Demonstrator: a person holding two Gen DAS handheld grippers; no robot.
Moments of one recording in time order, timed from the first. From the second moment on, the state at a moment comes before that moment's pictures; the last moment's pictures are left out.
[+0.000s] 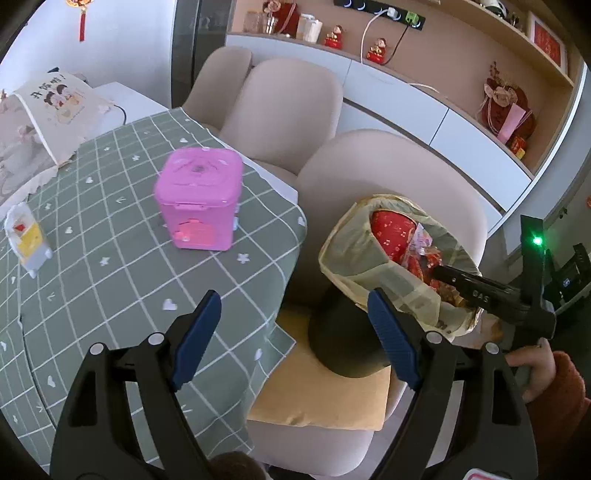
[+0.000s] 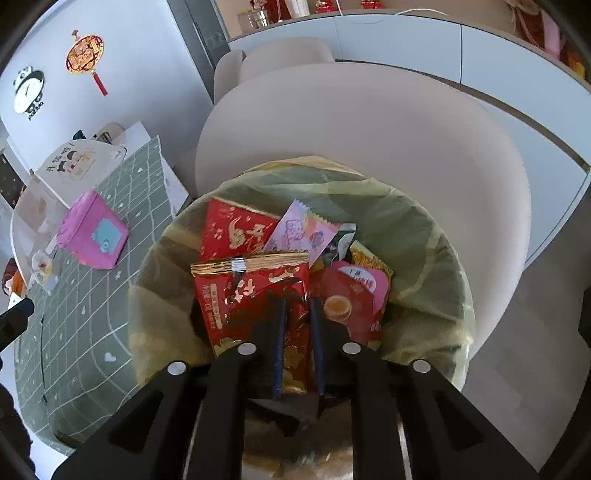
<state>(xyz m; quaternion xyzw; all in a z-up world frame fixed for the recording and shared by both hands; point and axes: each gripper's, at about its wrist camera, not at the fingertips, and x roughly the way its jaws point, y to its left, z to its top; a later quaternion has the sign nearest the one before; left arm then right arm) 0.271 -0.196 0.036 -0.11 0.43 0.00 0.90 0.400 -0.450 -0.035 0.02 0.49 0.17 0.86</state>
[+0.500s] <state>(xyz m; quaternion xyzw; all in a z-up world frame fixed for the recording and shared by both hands) 0.196 -0.136 0.056 -0.06 0.38 0.01 0.92 0.270 -0.401 0.042 0.05 0.40 0.15 0.90</state>
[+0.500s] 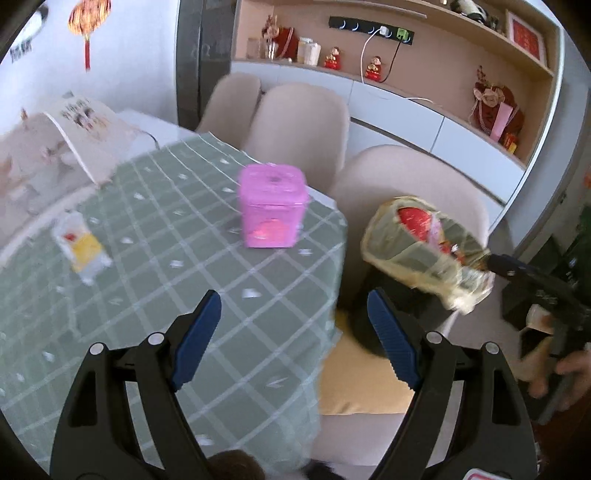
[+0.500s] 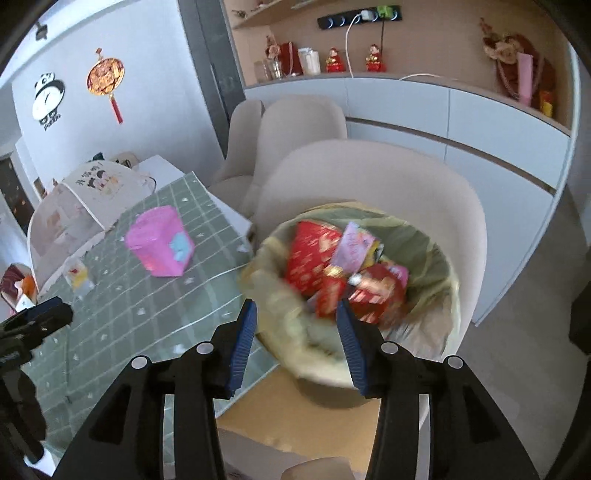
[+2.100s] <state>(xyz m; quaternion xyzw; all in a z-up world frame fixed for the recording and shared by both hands) 0.055 -0.073 0.045 -0.01 0.30 0.00 0.95 0.067 -0.264 0.033 0.01 0.34 0.09 0.94</state>
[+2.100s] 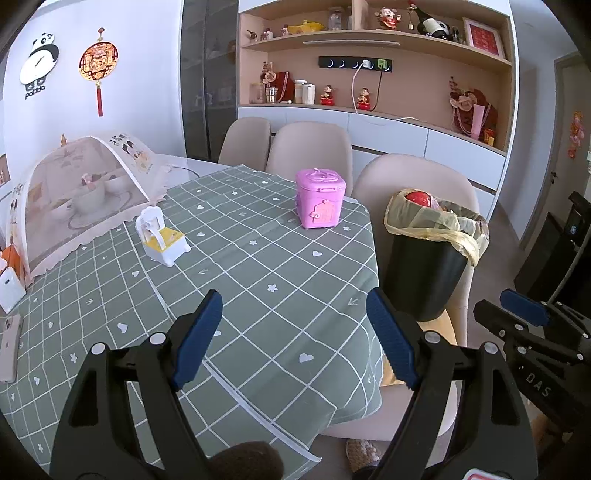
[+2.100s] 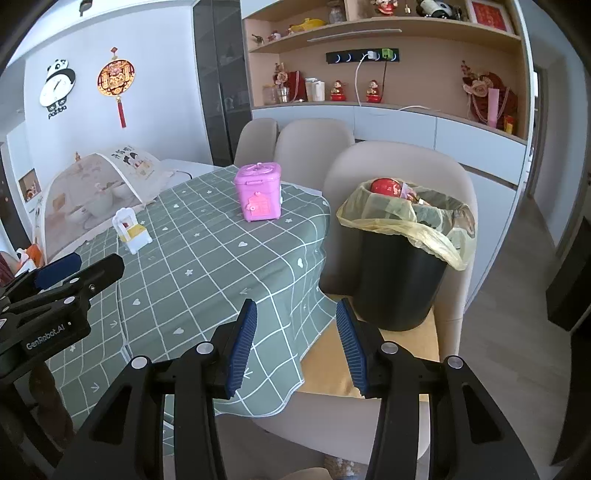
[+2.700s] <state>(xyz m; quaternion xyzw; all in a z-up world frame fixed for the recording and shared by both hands) 0.057 -0.084 0.041 -0.01 0.31 -0.04 0.95 0.062 -0.275 0.030 0.01 0.34 0.07 0.94</state>
